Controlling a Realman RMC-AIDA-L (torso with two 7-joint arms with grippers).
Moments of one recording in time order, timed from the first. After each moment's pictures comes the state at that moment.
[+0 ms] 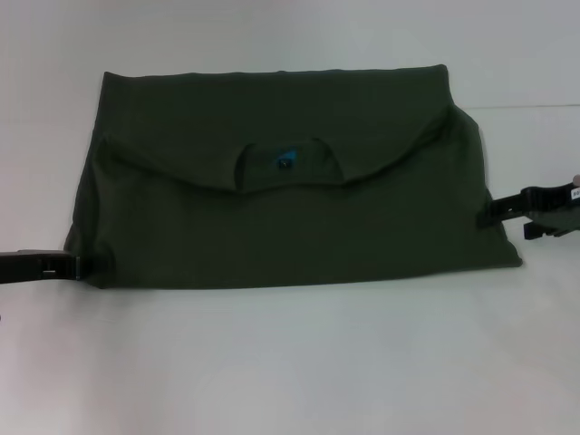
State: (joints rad) left arm -0.54 -2.07 0.62 0.76 2.38 1.19 -2.04; right arm 0.78 1.91 -0.71 -0.63 -2.60 -1.28 2.62
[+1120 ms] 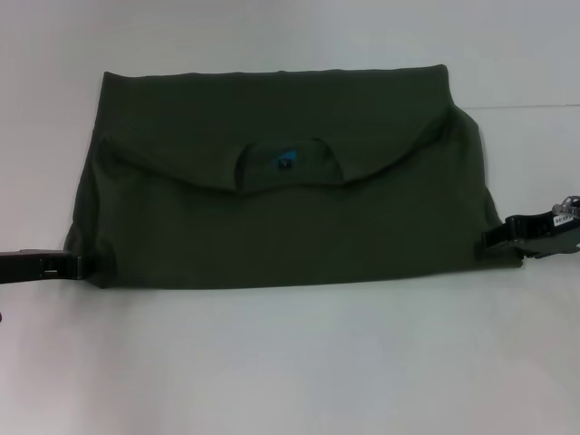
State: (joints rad) left arm -0.55 -2.06 0.62 0.76 2.38 1.20 -2.04; right arm 0.77 1.95 -0.76 -0.61 -2.64 -1.21 2.63
